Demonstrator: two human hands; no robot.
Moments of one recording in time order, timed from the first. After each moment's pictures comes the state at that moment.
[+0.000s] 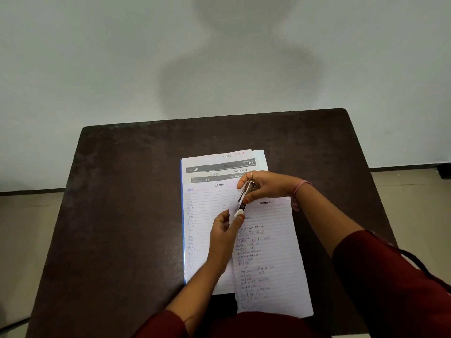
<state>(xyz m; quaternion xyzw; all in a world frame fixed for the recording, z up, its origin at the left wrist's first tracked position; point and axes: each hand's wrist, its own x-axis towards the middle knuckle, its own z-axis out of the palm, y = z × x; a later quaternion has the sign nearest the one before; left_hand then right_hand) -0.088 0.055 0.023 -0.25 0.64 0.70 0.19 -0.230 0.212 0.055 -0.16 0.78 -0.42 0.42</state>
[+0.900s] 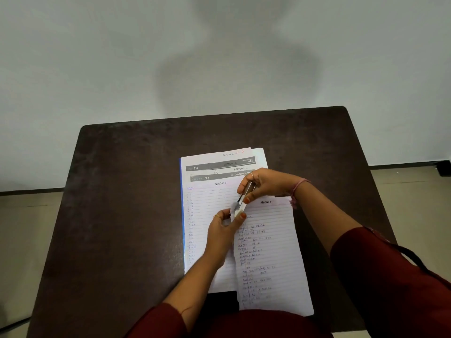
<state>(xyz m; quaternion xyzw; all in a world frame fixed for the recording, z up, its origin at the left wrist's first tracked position) -0.095 0.044 0.014 -0.26 0.63 0.70 0.22 -0.227 0.211 0.059 -0.17 0.78 -0.43 0.42</state>
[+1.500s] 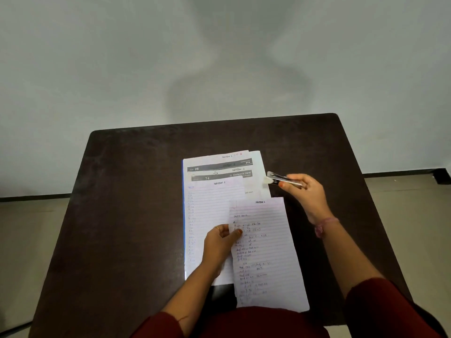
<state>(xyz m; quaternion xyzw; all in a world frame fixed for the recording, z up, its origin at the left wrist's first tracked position) -0.058 0.042 0.024 -0.28 0.62 0.69 0.24 -0.145 0.273 0.054 0.20 0.69 -0.69 0.05</state>
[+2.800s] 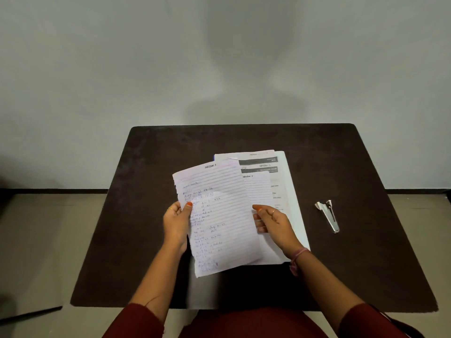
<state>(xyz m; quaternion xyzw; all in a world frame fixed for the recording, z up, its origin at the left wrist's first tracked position) -0.038 -0.099 0.081 -0.34 0.59 0.73 0.00 -0.044 0.133 0.048 0.13 0.69 -0.69 0.17</state>
